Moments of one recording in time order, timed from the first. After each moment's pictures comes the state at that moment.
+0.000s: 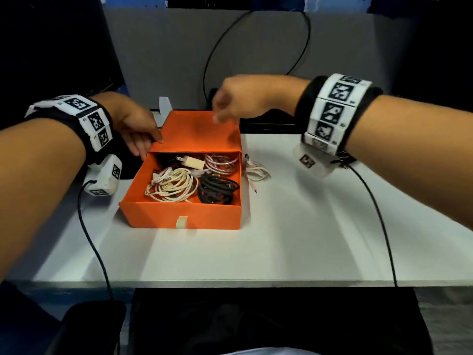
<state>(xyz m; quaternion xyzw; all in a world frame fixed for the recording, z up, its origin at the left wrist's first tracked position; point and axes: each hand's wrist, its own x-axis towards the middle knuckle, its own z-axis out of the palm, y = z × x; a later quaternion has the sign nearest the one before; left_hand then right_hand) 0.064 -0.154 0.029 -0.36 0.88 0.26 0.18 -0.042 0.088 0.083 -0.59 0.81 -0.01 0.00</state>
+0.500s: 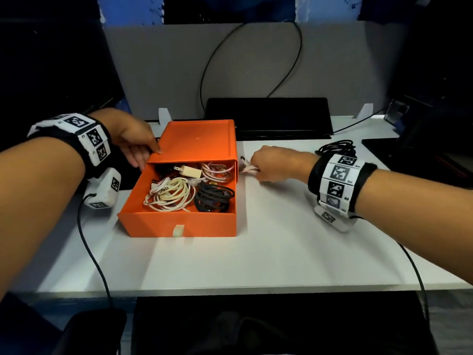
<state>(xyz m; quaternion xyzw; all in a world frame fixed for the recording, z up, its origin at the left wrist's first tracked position) 0.065 -0.155 0.031 -0.37 0.88 0.25 0.19 -0.064 0.144 -0.029 -0.48 0.88 0.08 0.04</state>
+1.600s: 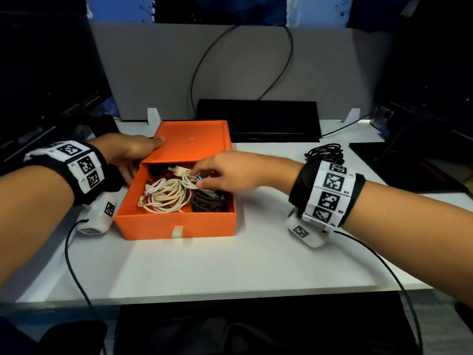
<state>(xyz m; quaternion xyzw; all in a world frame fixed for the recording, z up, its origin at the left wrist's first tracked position) 0.068 -0.128 -0.004 -0.41 0.83 0.37 0.12 0.000 0.124 -0.002 -0.63 0.77 -0.09 0.07</state>
